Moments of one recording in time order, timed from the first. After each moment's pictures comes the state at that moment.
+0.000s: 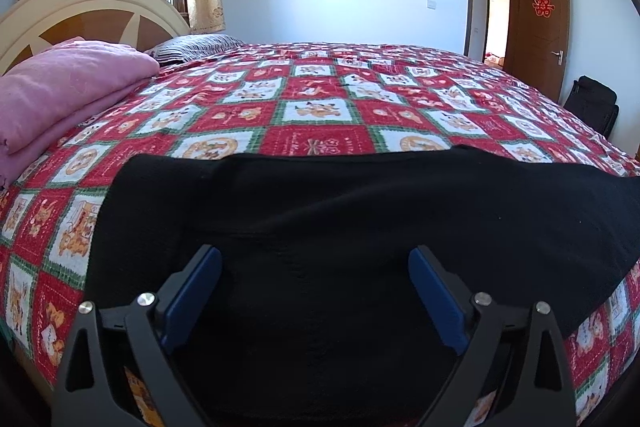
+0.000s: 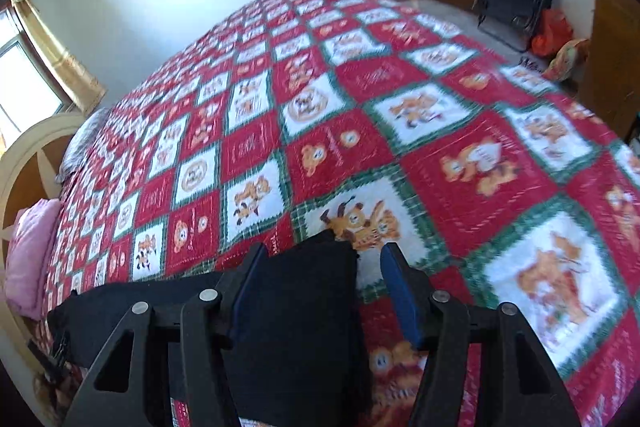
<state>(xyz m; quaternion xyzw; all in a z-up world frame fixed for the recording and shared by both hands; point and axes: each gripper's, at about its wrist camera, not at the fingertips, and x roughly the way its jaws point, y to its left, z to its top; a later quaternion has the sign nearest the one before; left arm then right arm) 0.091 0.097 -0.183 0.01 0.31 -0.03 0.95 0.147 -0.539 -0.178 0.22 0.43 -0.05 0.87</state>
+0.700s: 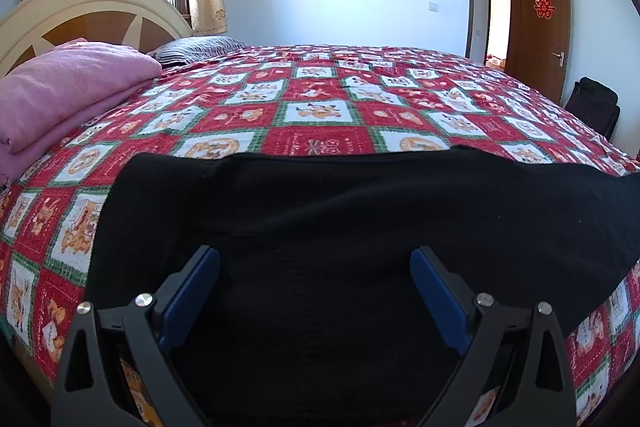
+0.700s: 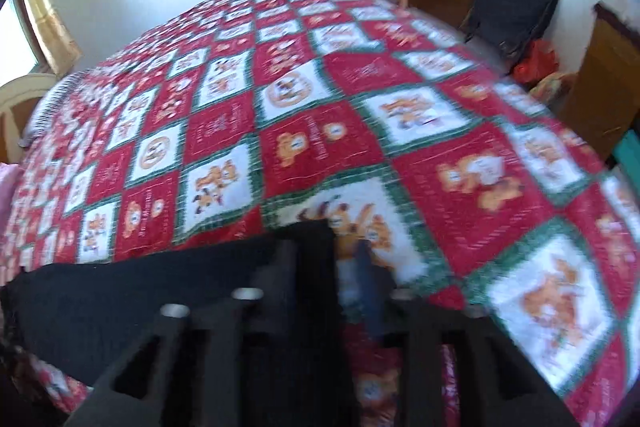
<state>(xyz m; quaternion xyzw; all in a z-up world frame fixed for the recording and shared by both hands) 0.088 0.096 -0.182 0.01 0.30 -0.03 0.95 0.143 -0.521 -0.170 0.11 0.42 -0.15 0.89</state>
